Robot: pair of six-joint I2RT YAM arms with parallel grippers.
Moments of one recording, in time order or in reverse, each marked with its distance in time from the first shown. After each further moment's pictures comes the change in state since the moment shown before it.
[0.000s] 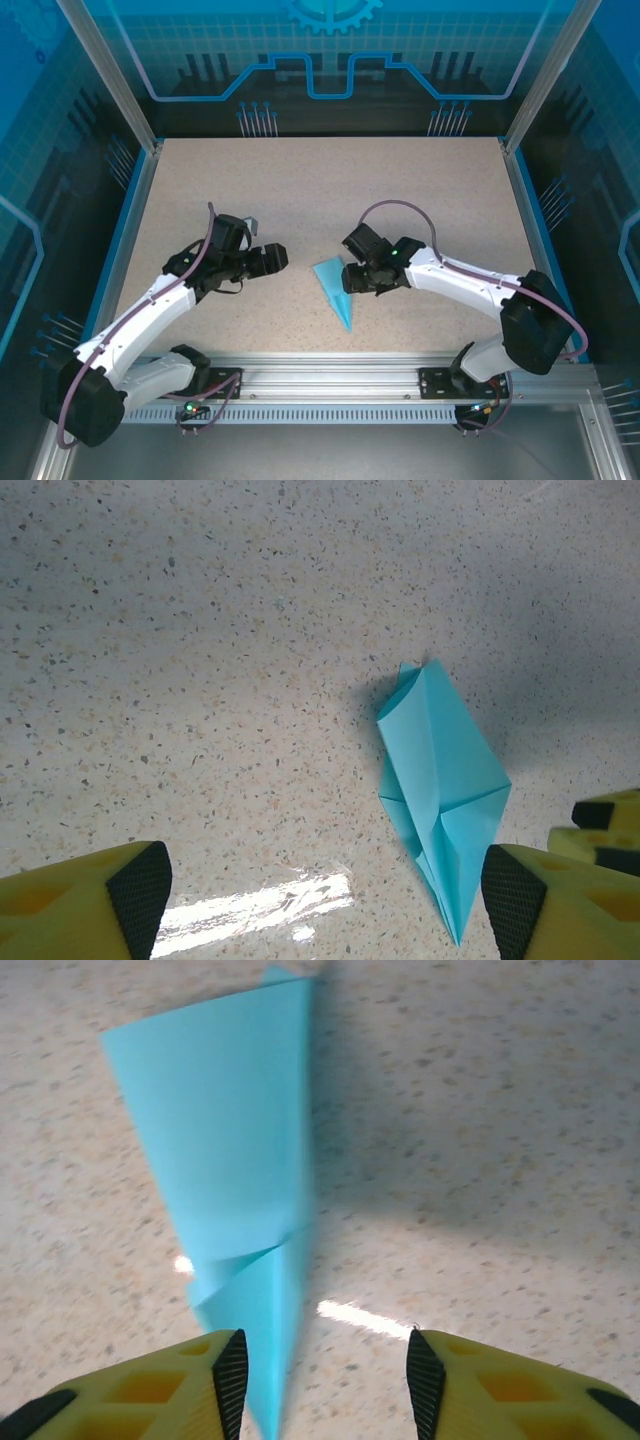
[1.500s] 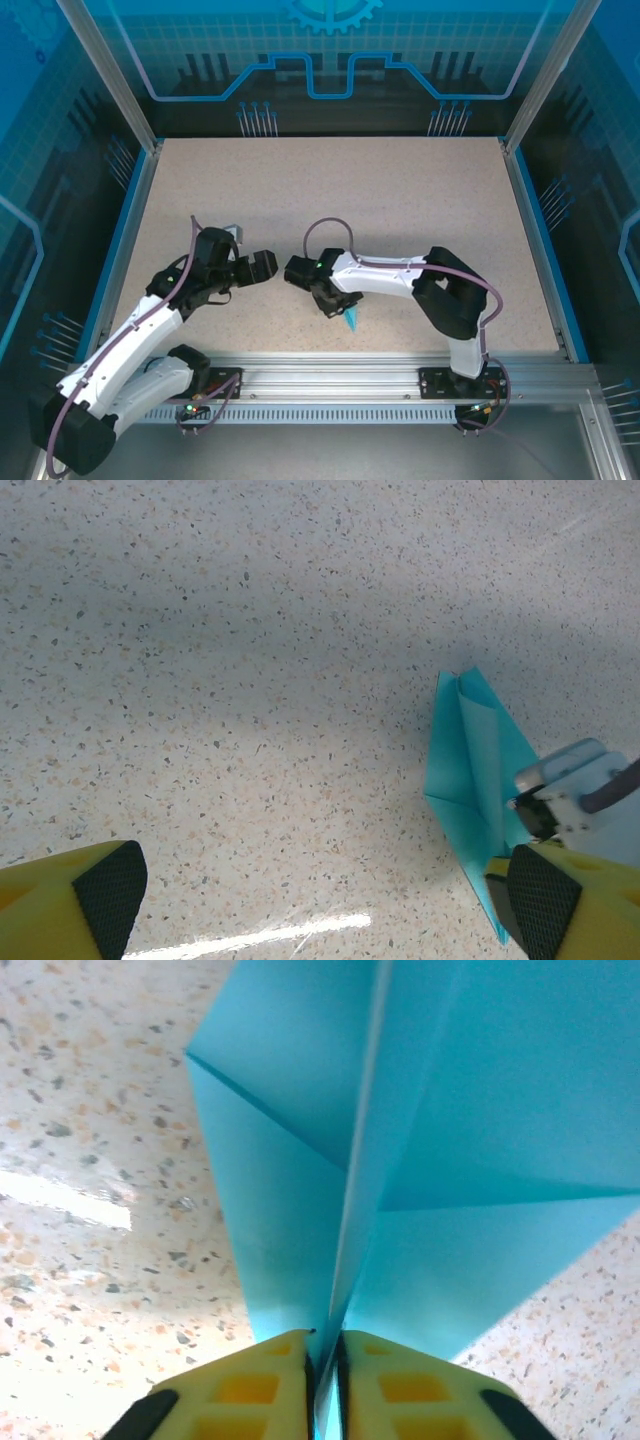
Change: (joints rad) left arm 0.010 -0.171 -0.067 -0.068 -0.094 0.003; right arm 0.229 0.439 0.313 -0.306 0.220 0.019
